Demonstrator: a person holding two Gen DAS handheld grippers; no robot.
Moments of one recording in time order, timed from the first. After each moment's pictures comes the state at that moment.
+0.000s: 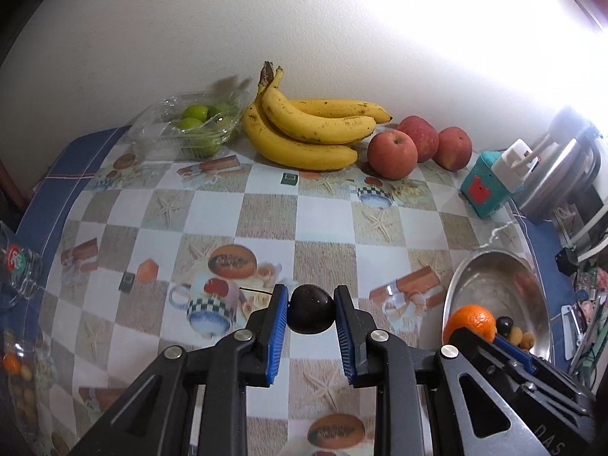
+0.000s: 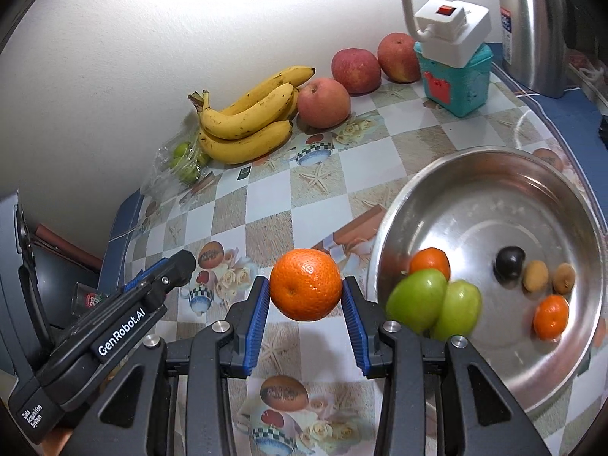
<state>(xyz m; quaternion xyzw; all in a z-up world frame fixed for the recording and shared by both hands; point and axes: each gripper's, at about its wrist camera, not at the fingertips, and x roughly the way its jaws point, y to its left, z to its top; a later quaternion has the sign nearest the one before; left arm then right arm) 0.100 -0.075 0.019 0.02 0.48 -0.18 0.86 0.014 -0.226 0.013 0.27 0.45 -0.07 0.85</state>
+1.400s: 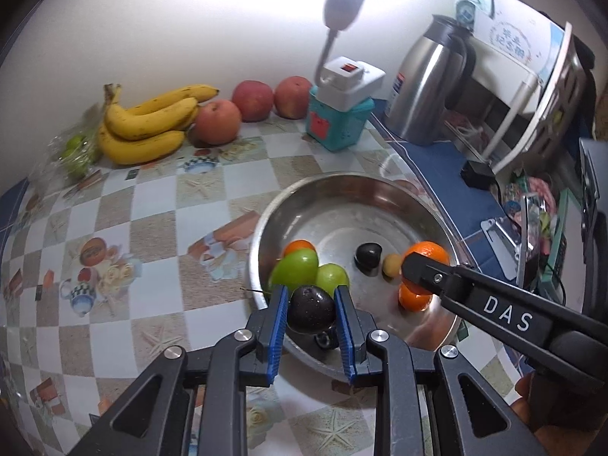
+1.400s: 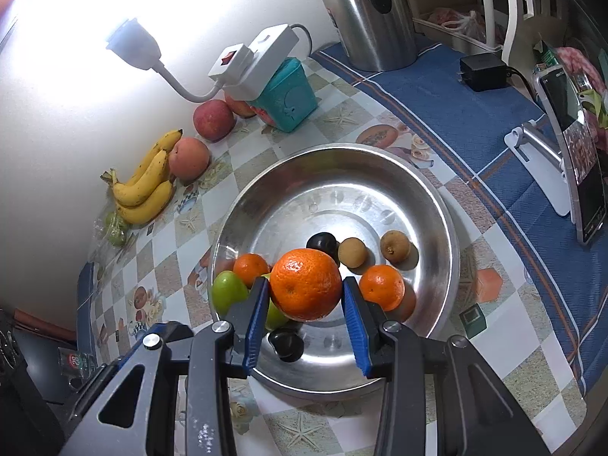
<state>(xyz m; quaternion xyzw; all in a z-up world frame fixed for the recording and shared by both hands) -0.006 -0.192 0.021 0.08 0.47 -0.34 0.81 -0.083 -0.327 0.017 0.34 0.42 -0.21 0.81</state>
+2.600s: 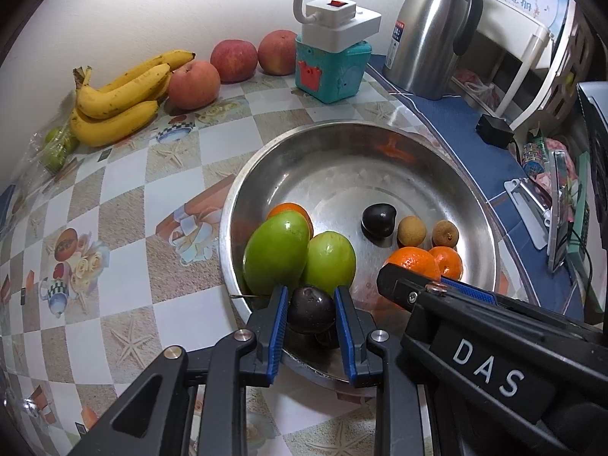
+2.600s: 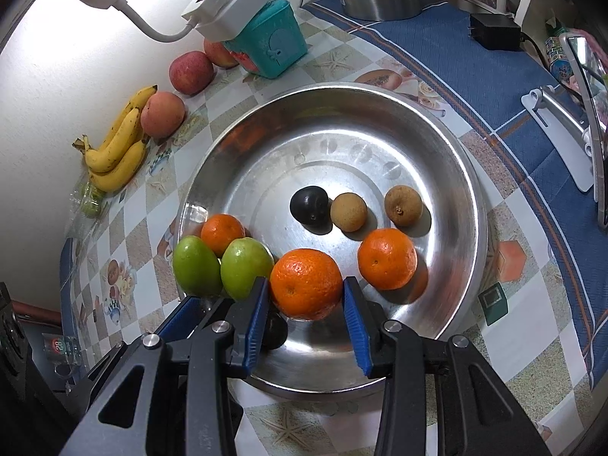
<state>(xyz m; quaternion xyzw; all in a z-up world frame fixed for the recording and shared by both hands) -0.003 -0.223 -0.027 0.13 0.50 -0.33 0.79 -0.065 -0.325 -0.027 0.34 0.49 -0.21 0.78</state>
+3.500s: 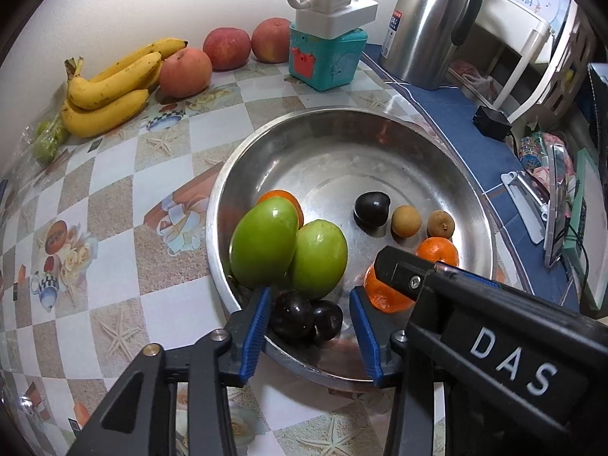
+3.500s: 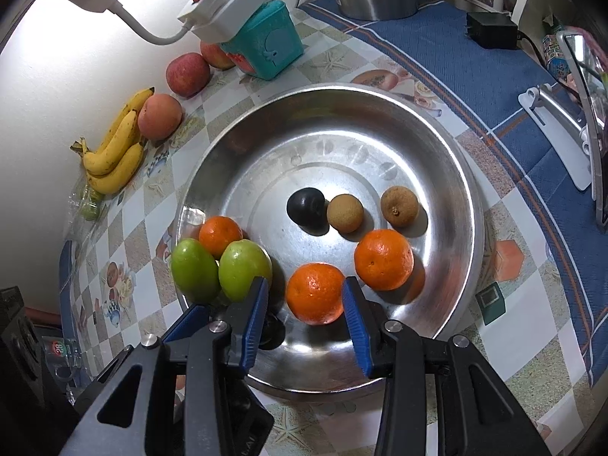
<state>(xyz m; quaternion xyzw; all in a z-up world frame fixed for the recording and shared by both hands) -0.003 -0.226 -0.030 0.14 0.52 -0.34 0.77 -0.067 -0.326 -0.023 0.35 0.48 -0.21 0.78</state>
